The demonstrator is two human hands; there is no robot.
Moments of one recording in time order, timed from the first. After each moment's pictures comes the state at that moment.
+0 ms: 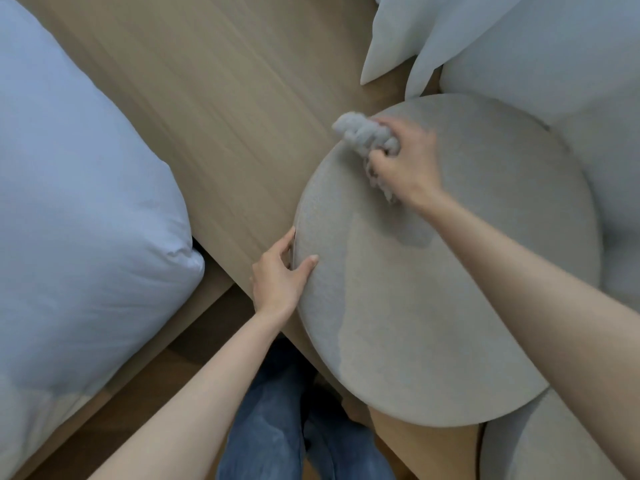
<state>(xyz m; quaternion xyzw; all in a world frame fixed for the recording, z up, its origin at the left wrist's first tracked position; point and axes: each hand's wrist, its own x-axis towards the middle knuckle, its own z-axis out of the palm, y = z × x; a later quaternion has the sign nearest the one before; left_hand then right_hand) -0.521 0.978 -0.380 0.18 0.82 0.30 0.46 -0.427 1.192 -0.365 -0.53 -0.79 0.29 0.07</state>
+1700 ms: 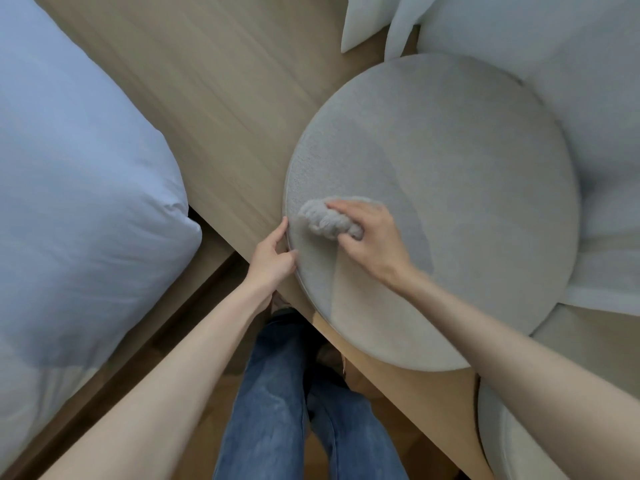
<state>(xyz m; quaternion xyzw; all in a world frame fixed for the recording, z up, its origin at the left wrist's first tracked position) -0.509 0.935 -0.370 0.10 0.70 0.34 0.61 -0.360 1.034 -0.355 -0.44 -0.82 0.37 0.06</state>
